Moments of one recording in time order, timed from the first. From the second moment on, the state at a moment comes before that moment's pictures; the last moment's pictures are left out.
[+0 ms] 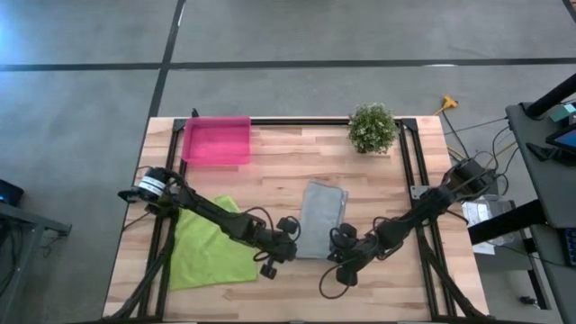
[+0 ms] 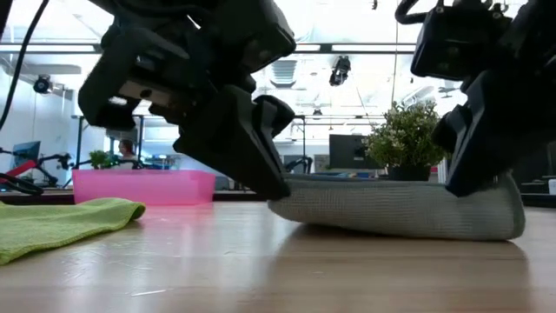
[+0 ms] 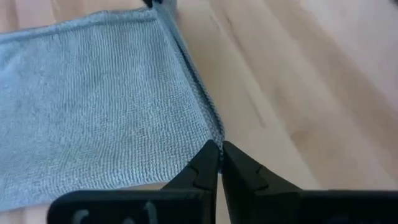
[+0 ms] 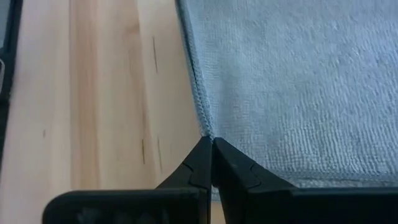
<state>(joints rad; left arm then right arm) -0.36 1.90 1.10 -0.01 0.01 0.06 0.60 1.68 0.77 -0.03 0.24 0.76</state>
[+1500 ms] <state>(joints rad) -0.34 1.90 1.10 0.07 0.25 -0.36 0.61 1.75 0.75 0.01 0.26 0.76</state>
